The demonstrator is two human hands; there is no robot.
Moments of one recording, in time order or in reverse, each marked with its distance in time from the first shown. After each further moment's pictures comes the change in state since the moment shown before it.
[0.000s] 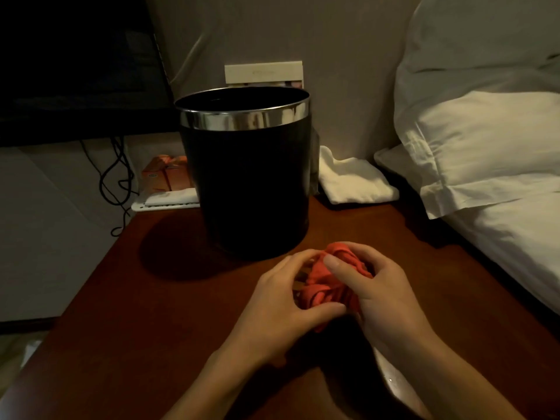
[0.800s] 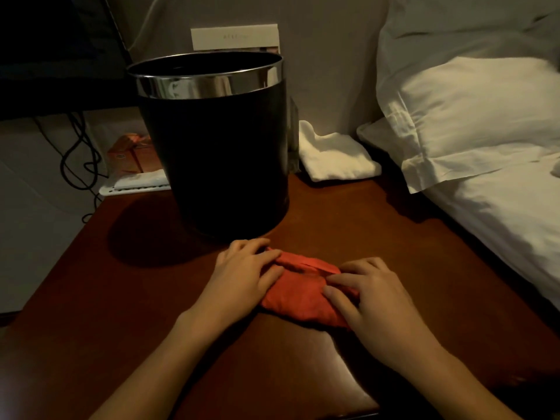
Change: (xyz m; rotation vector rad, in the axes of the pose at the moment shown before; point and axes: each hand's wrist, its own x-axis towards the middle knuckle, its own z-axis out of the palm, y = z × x) left_hand 0.022 -0.062 0.004 0.693 -0.161 -0.053; right_hand -0.019 0.019 -0.050 -1.358 -0.154 -0.241
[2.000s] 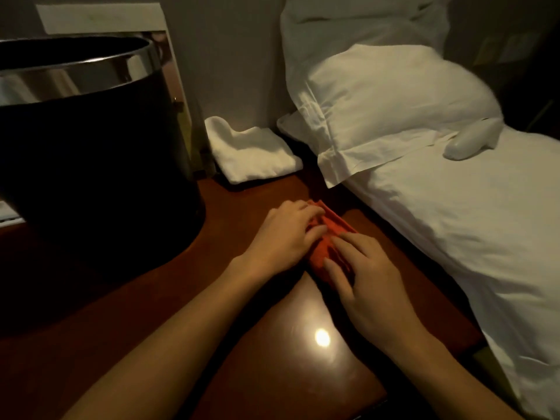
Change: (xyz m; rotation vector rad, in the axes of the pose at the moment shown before) left_hand 0.146 0.131 0.051 -0.221 0.073 0.434; right_hand -0.002 0.088 -0.019 -0.021 0.441 0.163
